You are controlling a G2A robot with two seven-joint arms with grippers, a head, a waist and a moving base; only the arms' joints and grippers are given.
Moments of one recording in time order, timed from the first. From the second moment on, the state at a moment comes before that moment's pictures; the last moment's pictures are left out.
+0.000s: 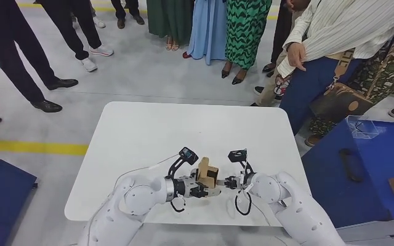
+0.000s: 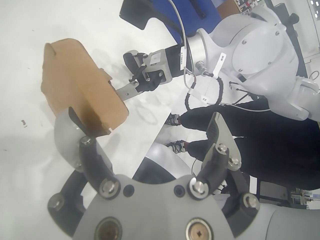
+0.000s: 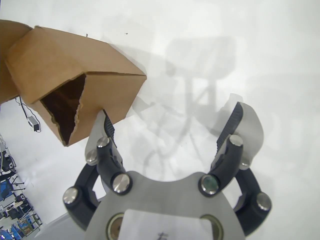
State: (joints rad) left arm 1.07 -1.25 -0.97 -1.61 0.45 -0.30 -0.85; right arm -1.10 -1.03 1.01 -1.54 -0.61 0.14 0.89
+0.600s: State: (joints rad) left arm 0.98 -1.27 -0.90 -1.55 0.47 -0.25 -0.84; right arm -1.10 -1.04 1.03 -1.53 -0.61 0.13 0.91
